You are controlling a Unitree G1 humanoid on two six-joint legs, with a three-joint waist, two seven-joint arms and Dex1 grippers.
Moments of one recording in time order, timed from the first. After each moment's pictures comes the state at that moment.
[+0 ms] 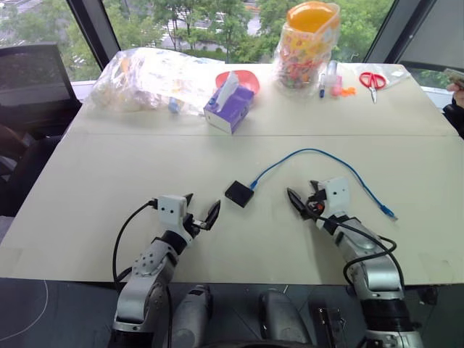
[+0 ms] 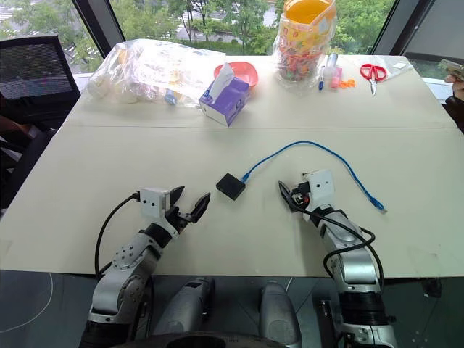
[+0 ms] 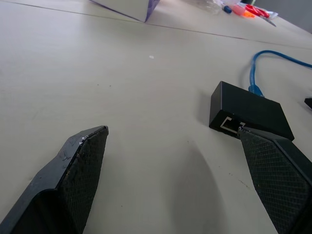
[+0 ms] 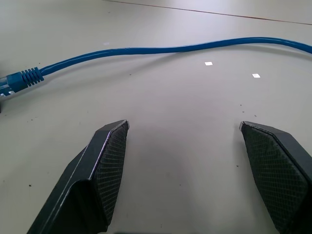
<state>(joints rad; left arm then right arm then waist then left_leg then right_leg) 0.10 0.10 -0.08 -0.30 -0.28 0.29 -0.31 -0.07 -0.31 -0.09 -0.11 0.18 0.32 0.36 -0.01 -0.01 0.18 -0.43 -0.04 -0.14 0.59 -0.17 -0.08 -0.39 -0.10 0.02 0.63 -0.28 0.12</state>
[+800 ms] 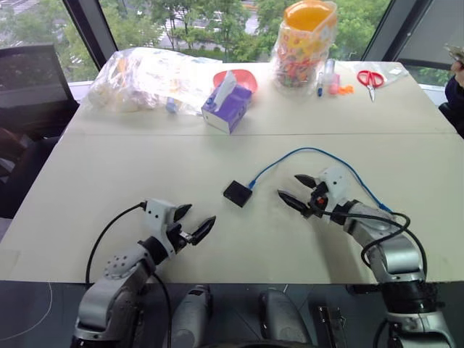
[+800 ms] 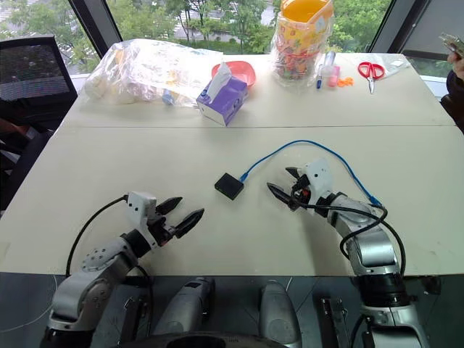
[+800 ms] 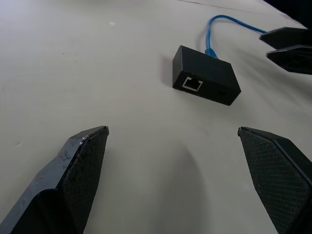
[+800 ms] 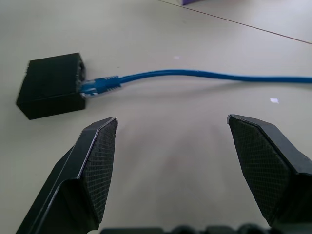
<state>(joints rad) 0.12 0.38 0.03 -0.43 -0.54 0.56 -0.53 -0.27 -0.55 0.00 -0.09 0.29 0.42 0.74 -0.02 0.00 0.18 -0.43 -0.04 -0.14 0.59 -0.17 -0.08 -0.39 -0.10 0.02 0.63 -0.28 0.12</state>
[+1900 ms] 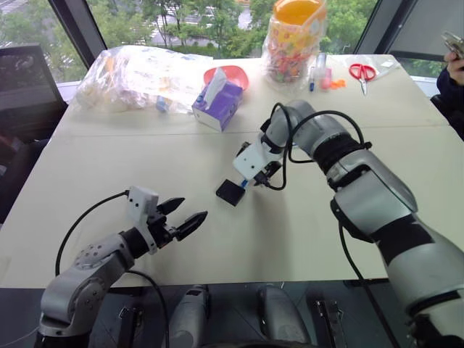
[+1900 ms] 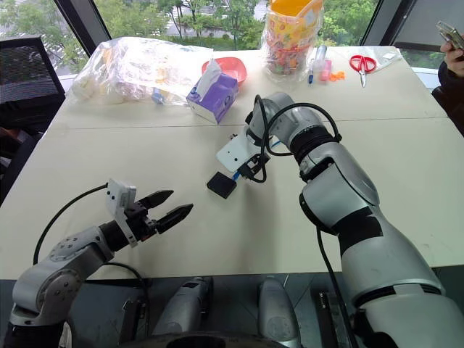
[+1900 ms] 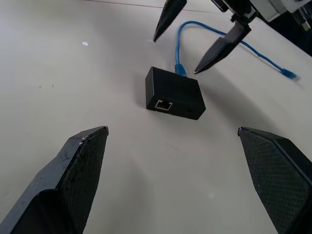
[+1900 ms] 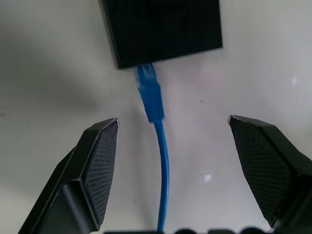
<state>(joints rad) 0.11 0.47 0.14 -0.54 -0.70 0.69 -0.53 -1.39 -0.31 0.68 1.21 -0.46 -0.66 1.30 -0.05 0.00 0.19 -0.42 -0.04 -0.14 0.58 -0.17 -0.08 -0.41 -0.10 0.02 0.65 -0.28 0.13</state>
